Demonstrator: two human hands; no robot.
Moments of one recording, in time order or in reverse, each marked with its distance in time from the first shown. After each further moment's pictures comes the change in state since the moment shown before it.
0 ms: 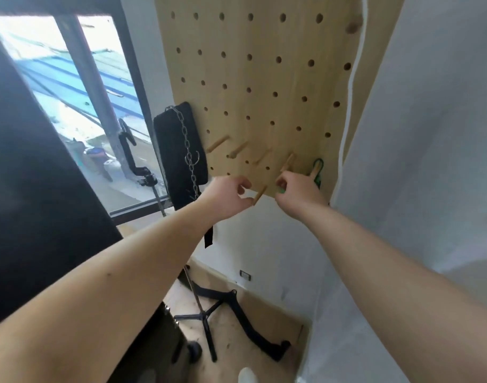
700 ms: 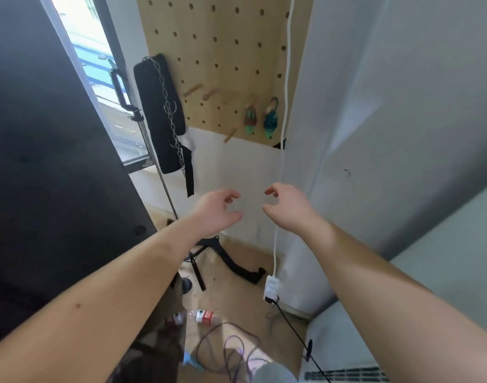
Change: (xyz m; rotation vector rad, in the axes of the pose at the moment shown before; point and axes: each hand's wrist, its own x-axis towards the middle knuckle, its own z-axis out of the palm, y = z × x) left_hand -0.263 0.032 0.078 -0.117 -0.183 0.012; right_hand -0.291 0.039 0.002 0.002 -0.119 0.095
